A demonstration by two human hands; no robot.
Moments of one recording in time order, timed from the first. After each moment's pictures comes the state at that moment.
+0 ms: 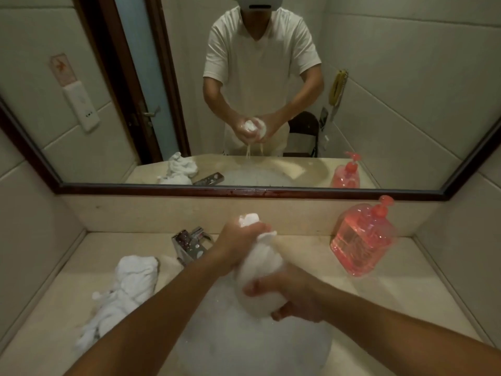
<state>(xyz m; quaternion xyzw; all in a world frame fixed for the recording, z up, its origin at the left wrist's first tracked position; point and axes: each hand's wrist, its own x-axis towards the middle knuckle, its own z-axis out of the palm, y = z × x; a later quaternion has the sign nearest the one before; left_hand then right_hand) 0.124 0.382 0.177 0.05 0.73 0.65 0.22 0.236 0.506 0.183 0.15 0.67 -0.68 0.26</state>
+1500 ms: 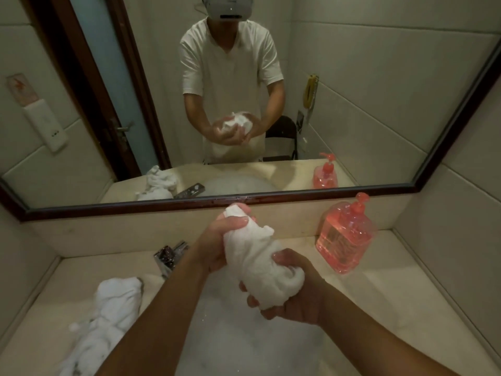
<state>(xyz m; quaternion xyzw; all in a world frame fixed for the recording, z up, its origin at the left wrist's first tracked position) 0.107 0.385 0.203 0.15 0.47 0.79 0.37 0.236 0.538 0.179 0.01 0.35 -0.88 0.33</state>
